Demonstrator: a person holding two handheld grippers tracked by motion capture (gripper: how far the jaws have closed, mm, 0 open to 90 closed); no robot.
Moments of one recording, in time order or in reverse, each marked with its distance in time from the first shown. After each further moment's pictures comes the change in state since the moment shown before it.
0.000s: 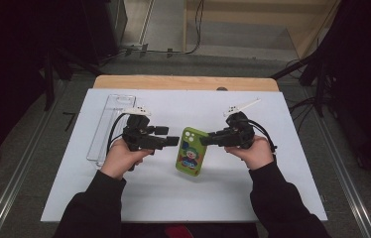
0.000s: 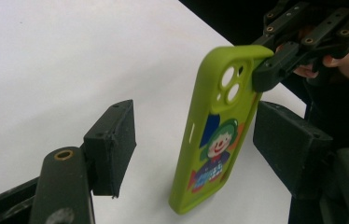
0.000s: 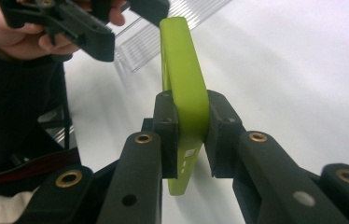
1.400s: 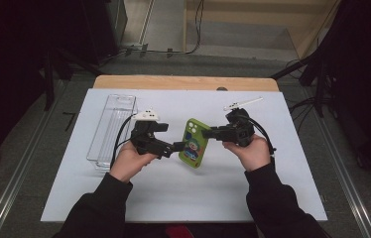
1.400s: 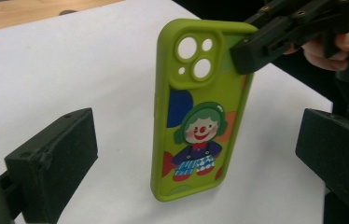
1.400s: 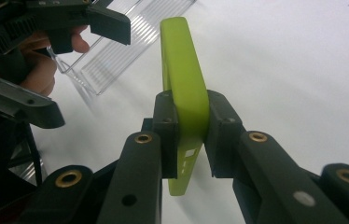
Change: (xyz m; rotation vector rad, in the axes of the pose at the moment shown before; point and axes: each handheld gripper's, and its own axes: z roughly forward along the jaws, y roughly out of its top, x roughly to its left) left arm -0.014 -0.003 0.017 -0.036 0.077 0.094; right arm 0.007 0.008 -0.001 -0.042 -0.175 0.122
